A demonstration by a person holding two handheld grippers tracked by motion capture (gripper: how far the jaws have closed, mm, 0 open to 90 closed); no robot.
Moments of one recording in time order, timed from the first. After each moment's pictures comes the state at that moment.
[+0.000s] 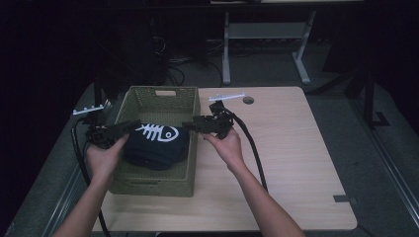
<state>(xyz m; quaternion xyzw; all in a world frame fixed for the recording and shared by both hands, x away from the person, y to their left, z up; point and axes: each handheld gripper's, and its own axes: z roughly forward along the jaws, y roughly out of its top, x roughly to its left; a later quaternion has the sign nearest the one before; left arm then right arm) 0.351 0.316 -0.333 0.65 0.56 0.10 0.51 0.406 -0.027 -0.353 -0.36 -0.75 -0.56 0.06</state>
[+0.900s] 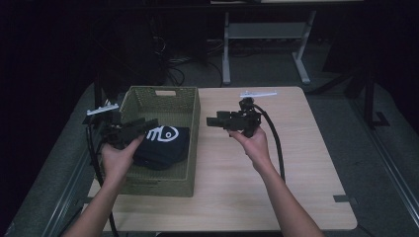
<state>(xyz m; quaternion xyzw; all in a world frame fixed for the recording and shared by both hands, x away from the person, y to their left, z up) 0.345 0.276 -0.324 0.66 0.51 0.09 0.54 0.401 -0.099 -0.342 -0.36 -0.72 -0.59 0.06</state>
